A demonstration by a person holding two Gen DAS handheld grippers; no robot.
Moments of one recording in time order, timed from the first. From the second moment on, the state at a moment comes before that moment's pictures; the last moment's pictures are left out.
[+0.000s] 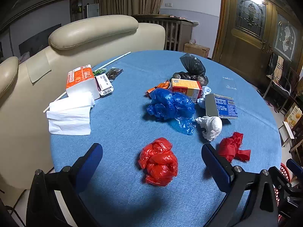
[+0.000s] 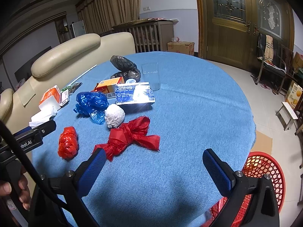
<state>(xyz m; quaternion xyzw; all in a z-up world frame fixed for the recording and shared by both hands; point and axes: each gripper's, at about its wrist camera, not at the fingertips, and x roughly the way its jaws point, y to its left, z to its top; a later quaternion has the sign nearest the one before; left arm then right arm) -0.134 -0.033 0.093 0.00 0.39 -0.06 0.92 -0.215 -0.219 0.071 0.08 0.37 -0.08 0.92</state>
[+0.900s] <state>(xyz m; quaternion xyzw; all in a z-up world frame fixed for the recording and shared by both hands) -0.106 -0.021 0.047 0.00 0.43 -0.06 0.90 -0.106 -0.194 0.002 0.11 0.46 -0.02 0.88</state>
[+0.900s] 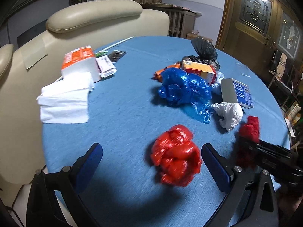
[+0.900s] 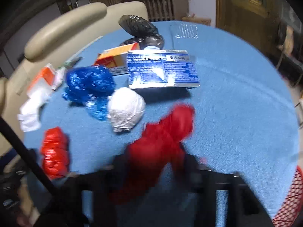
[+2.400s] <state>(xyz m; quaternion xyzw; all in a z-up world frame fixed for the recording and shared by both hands) -0.249 -0.293 0.098 0.14 0.36 -0.43 0.82 -0.383 -0.421 0.022 0.26 0.38 -0.26 0.85</state>
